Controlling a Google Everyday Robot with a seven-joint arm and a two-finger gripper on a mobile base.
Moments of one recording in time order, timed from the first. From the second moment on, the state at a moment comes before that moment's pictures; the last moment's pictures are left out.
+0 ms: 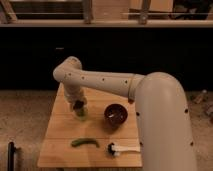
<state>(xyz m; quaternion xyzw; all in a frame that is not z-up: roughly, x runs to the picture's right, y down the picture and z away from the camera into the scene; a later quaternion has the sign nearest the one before) -0.156 0.081 0.784 -0.16 -0.31 -0.81 0.47</state>
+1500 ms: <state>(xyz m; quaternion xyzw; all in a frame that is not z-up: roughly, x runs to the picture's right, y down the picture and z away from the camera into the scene) -0.146 0.089 0.808 -0.17 -0.32 -0.81 0.47</state>
